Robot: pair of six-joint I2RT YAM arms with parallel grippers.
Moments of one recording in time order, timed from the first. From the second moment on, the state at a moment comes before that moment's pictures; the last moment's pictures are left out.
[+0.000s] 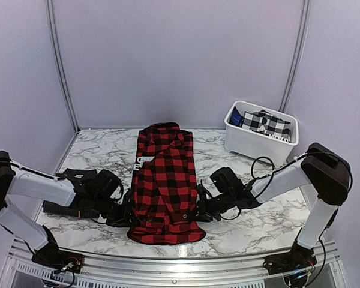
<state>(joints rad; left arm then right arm) -0.79 1.46 0.55 -0.10 0.46 -0.85 0.84 1.75 0.72 0.19 -0.57 0.96</state>
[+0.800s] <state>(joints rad) -0.54 1.59 0.92 -0.17 0.44 -0.77 0.68 1.83 1.12 0.15 -0.57 0.89</state>
